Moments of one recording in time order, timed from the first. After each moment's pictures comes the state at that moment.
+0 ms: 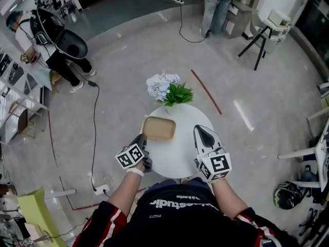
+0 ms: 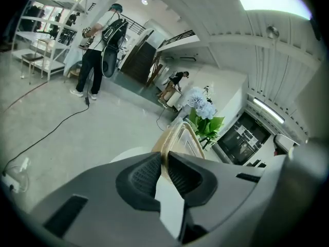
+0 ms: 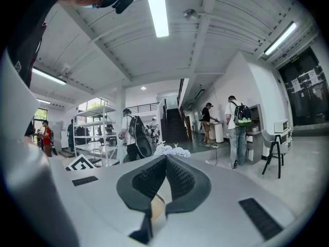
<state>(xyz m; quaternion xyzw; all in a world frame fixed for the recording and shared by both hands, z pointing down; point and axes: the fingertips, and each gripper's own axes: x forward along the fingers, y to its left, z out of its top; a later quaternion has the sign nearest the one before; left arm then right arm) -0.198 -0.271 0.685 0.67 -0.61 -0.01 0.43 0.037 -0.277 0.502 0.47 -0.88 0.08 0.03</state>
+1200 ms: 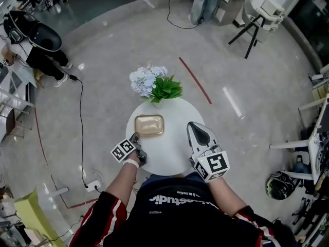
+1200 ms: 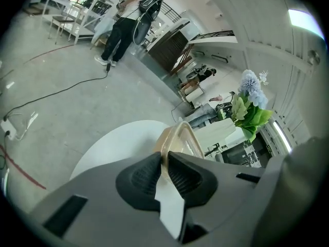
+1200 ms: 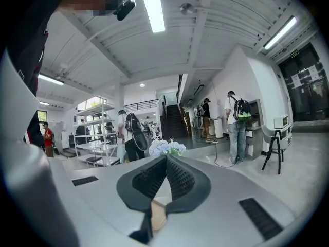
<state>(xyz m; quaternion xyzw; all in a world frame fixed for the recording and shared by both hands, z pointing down) -0.193 -0.292 0.823 0.57 -0.60 -0.06 0.56 0.051 -0.301 0.524 0.46 -0.88 0.10 0.04</state>
